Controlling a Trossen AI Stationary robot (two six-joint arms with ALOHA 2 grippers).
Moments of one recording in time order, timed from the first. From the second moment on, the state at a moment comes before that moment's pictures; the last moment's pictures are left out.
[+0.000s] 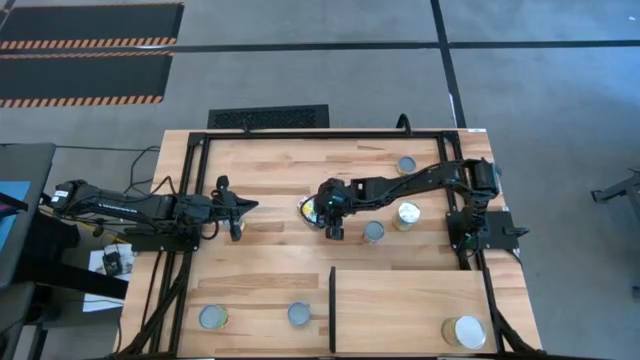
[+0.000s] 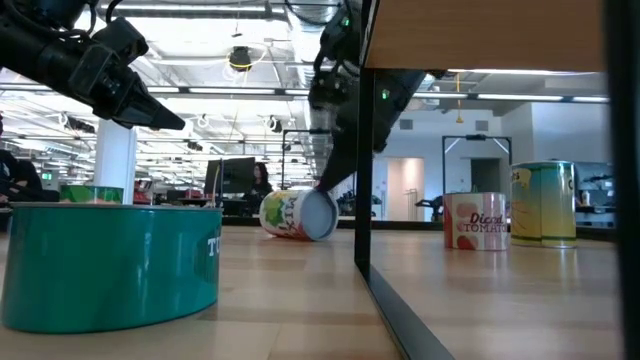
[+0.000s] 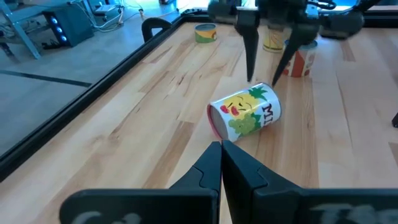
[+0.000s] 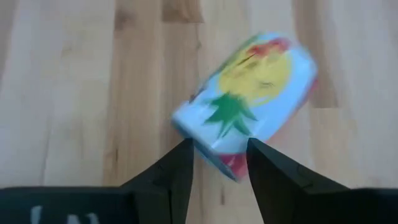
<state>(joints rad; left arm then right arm) -0.09 0.51 0.21 -0.08 -0.43 -0.10 -0.07 1.89 1.24 -0.29 0.05 -0.06</state>
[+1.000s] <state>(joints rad) -0.09 0.51 0.21 -0.08 -0.43 -0.09 -0.01 1.89 1.27 -0.18 0.27 -0.24</state>
